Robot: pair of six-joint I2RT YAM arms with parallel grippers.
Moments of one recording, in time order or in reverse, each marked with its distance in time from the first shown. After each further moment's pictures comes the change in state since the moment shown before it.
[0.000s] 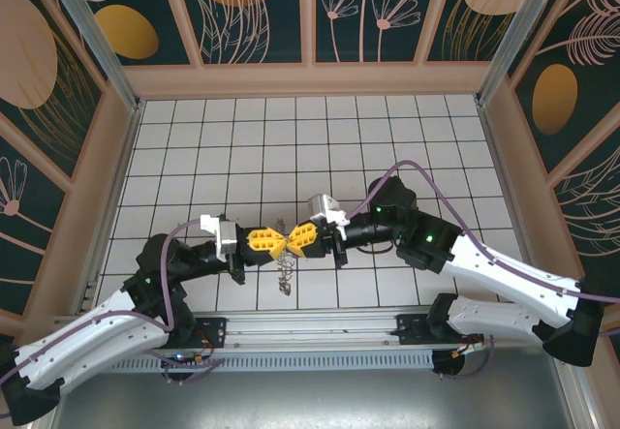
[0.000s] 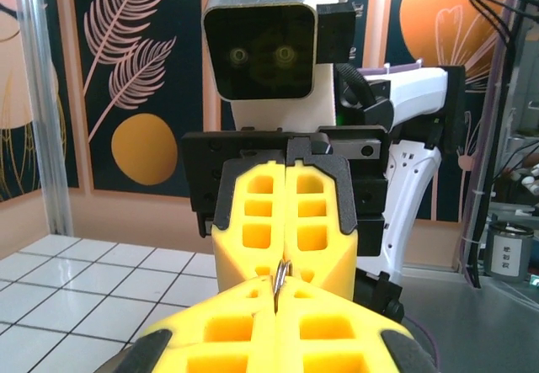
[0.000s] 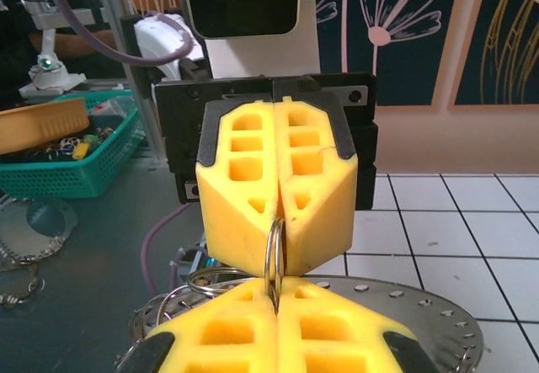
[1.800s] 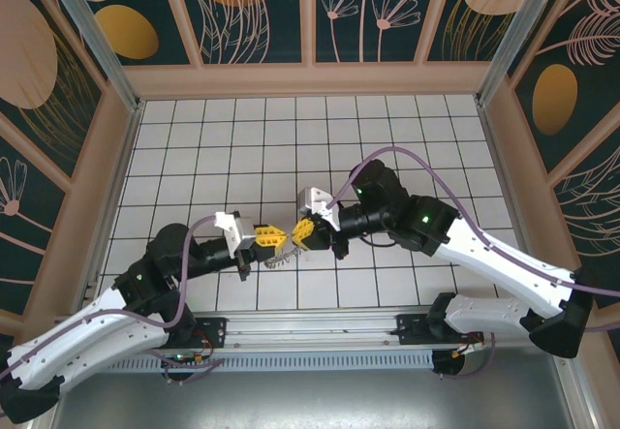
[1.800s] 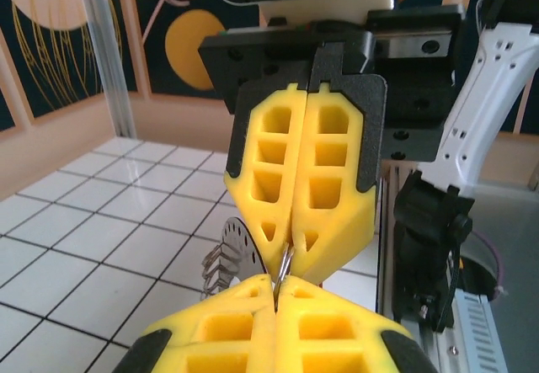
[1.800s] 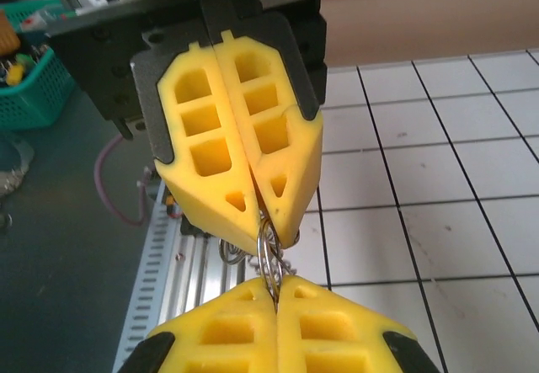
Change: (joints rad) left arm -0.005 0.005 0.099 -0.345 -0.141 0.143; right arm -0.045 0.103 0.184 -0.387 0.076 -0.130
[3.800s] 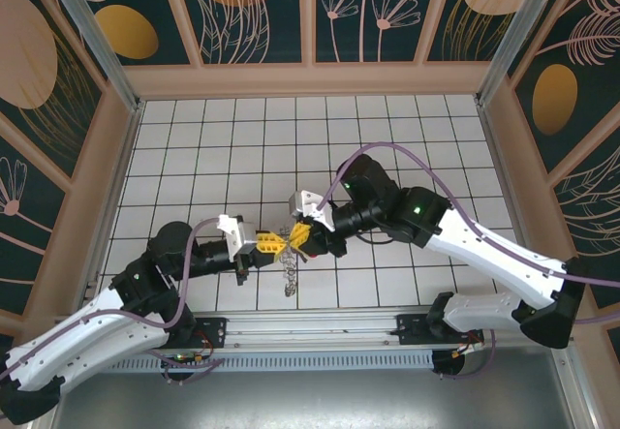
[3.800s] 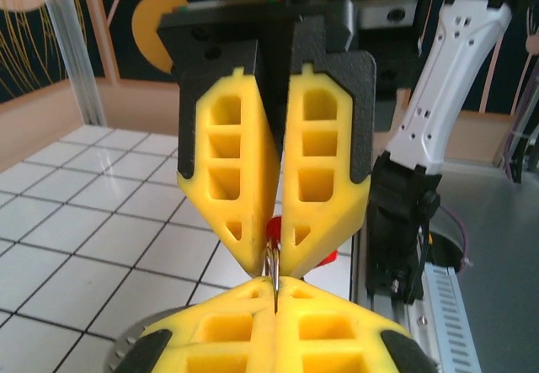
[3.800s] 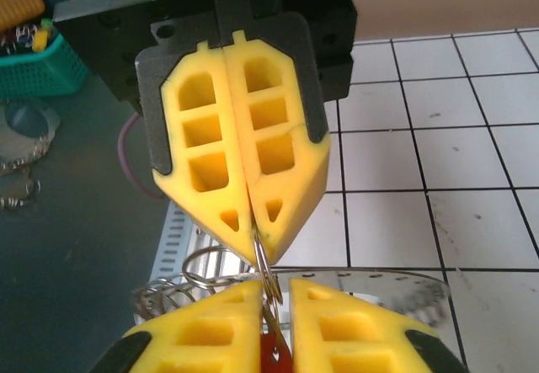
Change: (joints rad) left arm 0.007 0.004 0.026 -0.079 0.086 0.016; right arm 0.018 0.071 0.104 -0.151 -0.031 -0.073
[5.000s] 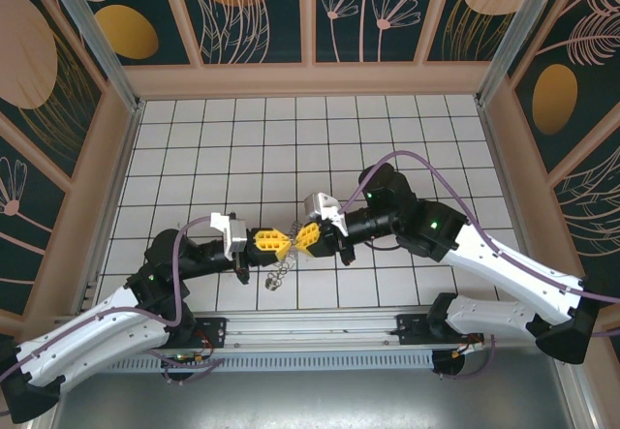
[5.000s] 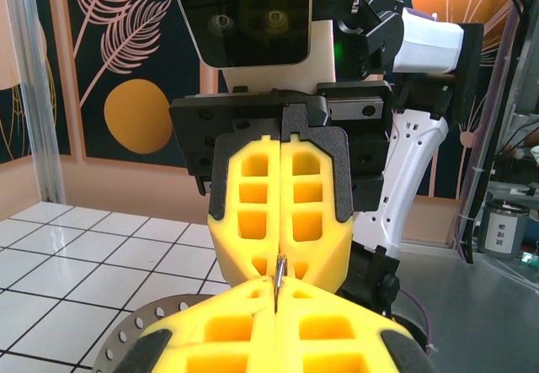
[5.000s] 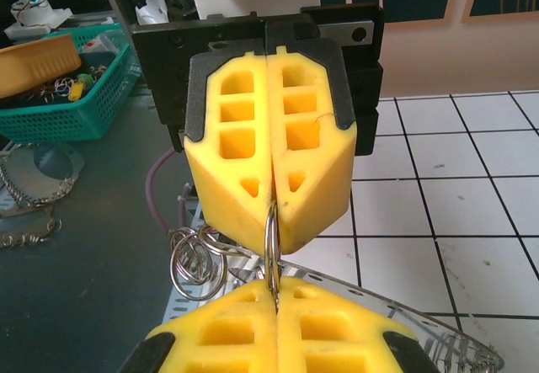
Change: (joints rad) left arm -0.002 0.030 -0.115 0.381 0.076 -0.156; right arm -0.013 -0.123 -0.135 0.185 -0.068 0.086
